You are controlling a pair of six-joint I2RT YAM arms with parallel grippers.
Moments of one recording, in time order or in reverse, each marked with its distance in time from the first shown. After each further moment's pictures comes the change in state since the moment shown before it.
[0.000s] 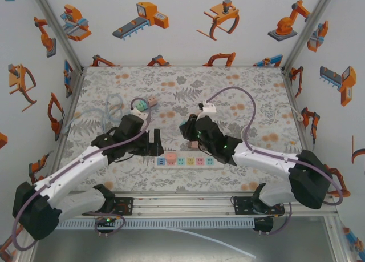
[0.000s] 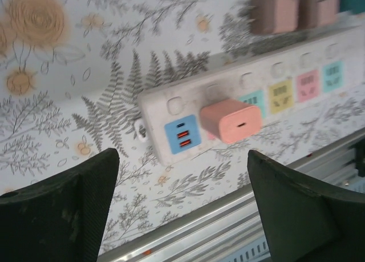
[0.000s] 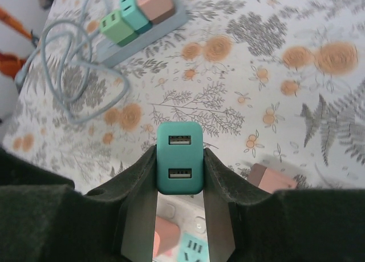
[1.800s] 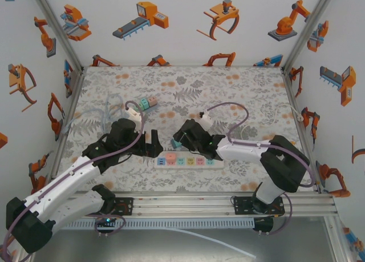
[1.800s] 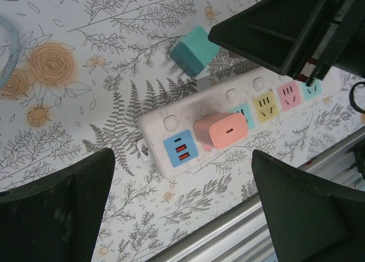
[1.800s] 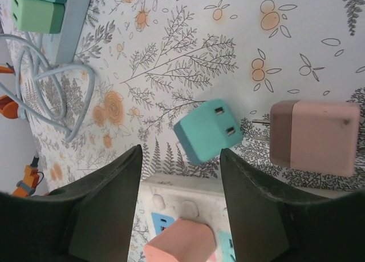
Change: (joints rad) left arm -0.005 -0.133 -0.067 0.084 -0.024 0.075; right arm 0.002 0.225 0.059 -0.129 -0.068 0.516
